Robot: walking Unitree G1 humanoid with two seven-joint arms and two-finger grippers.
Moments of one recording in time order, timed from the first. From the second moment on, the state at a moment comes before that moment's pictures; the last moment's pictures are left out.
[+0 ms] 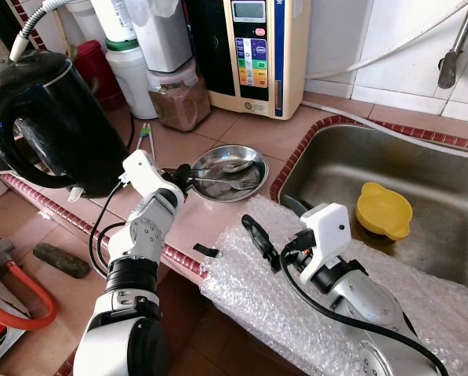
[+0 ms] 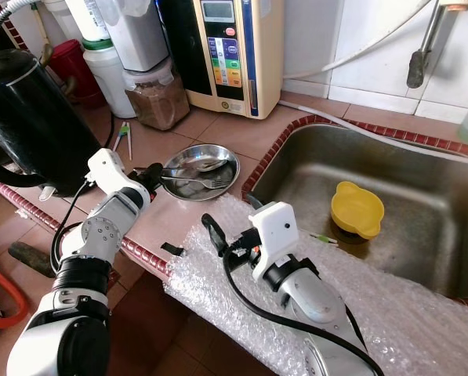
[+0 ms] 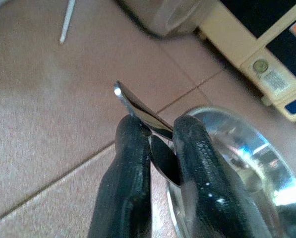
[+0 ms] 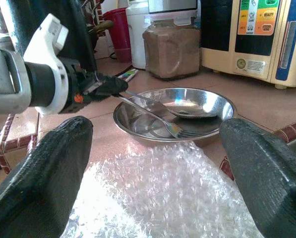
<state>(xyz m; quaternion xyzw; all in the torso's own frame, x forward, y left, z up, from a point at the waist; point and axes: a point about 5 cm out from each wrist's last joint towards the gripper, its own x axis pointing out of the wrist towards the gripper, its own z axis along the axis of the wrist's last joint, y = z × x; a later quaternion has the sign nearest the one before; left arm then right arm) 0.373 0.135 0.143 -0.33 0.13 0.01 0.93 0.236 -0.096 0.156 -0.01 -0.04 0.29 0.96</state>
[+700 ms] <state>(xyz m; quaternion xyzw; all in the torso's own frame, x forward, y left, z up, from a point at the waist) 0.359 0.135 0.176 -0.29 0.05 0.01 0.95 0.240 -0.096 0.155 -0.01 -0.04 0.29 0.96</state>
